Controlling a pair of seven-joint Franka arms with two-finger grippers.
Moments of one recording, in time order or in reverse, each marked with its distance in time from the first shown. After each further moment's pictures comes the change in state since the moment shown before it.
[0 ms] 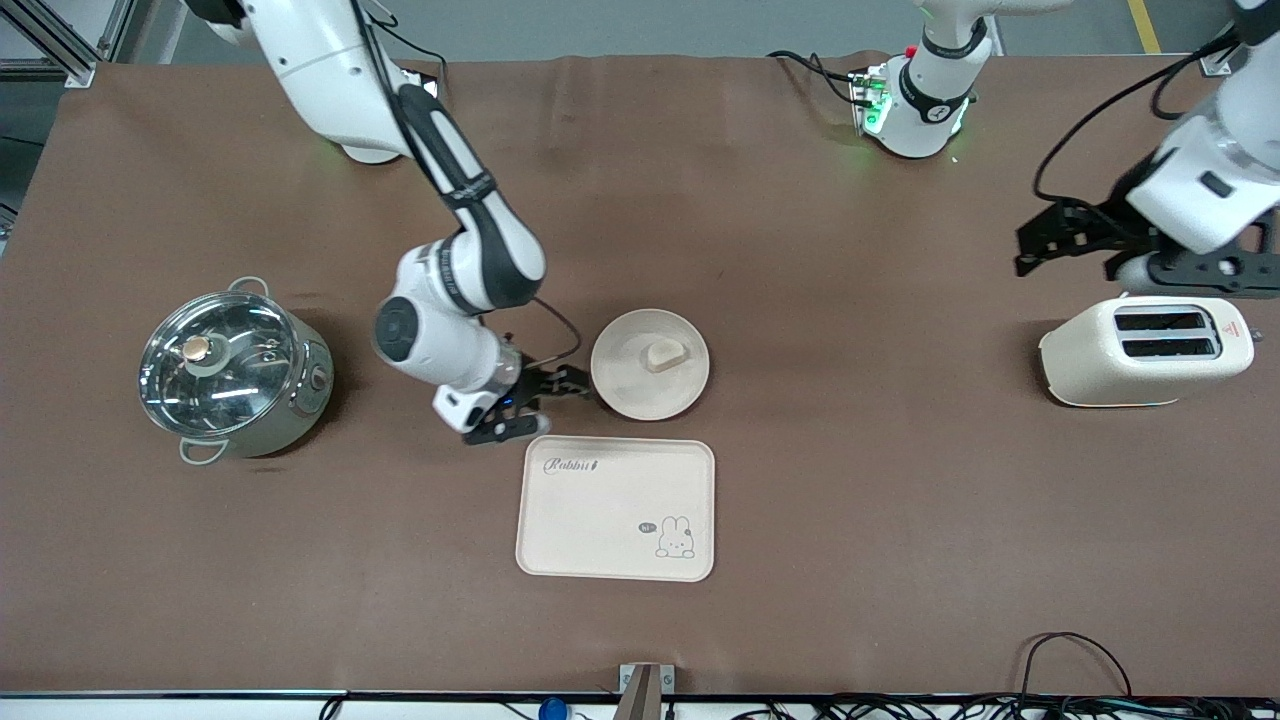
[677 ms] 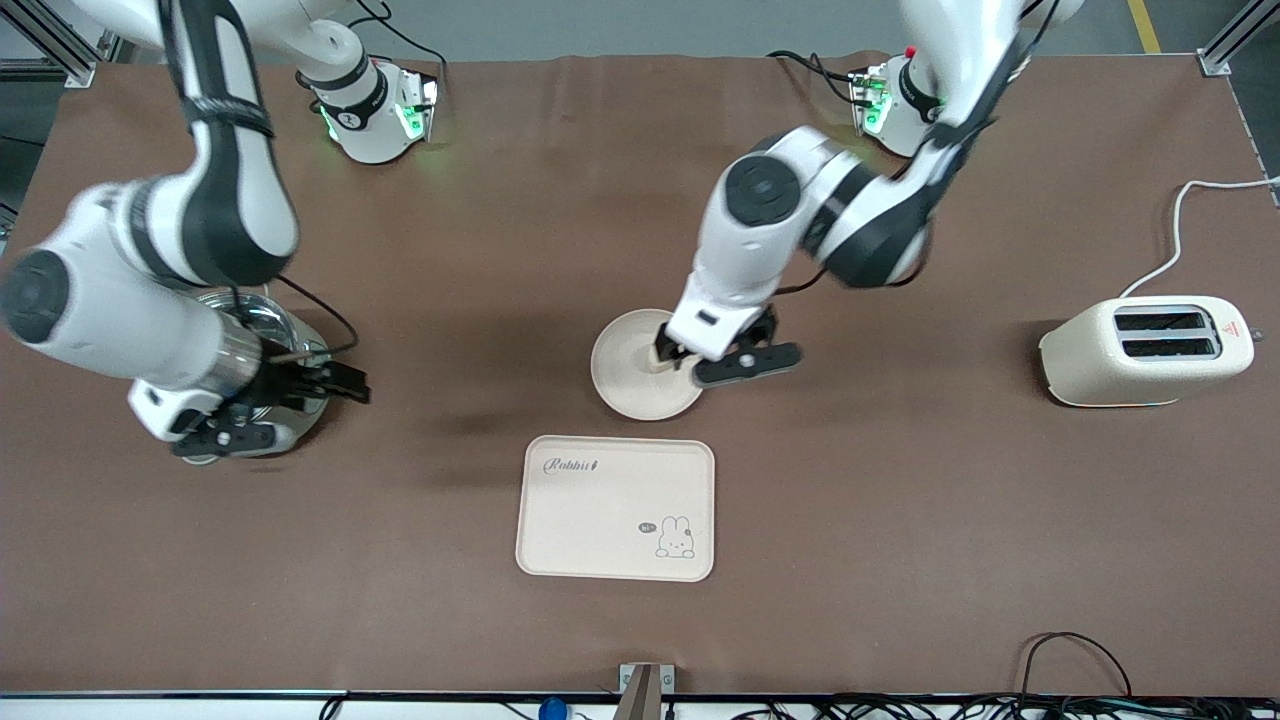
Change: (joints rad) left arm -0.401 0.488 -0.134 -0.050 0.275 0.630 -0.851; right arm -0.020 -0.225 -0.359 0.171 -0.298 -0.583 -0.023
